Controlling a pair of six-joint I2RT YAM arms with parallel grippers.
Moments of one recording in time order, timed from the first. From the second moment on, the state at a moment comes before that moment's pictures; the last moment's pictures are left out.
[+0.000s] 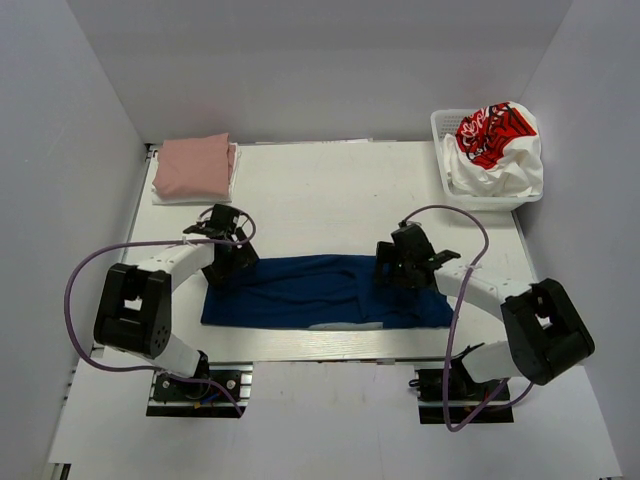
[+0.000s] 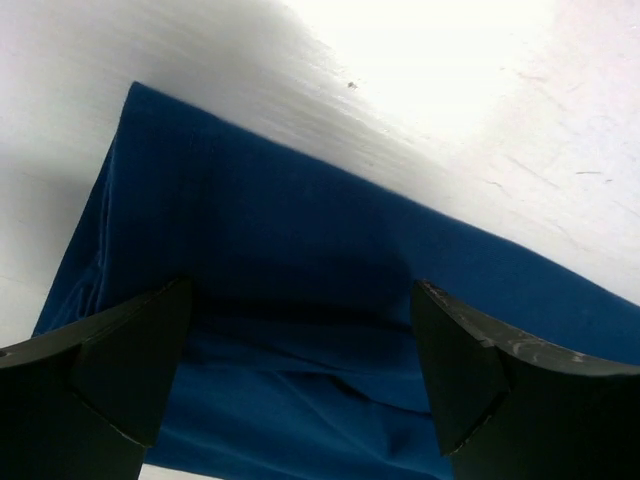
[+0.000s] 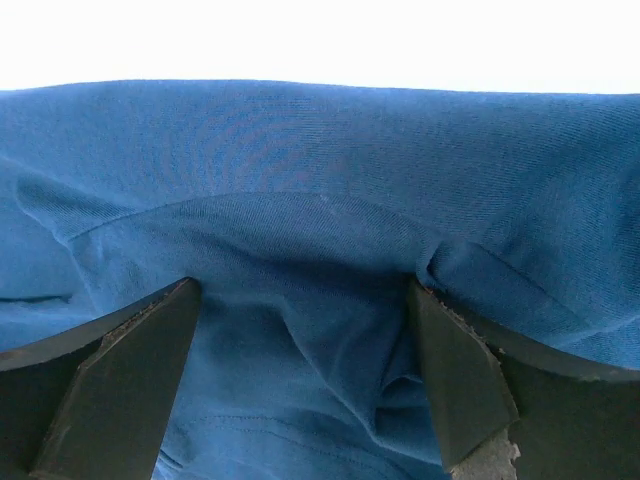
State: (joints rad) left arm -0.24 1.52 0.85 -0.54 -0.15 -0.72; right arm 0.53 1.39 0.66 -0.28 0.09 0.55
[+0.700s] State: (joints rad) left arm -0.35 1.37 0.66 -0.44 0.14 -0.72; right arm 0.44 2.24 1.67 -0.20 -0.08 0.15
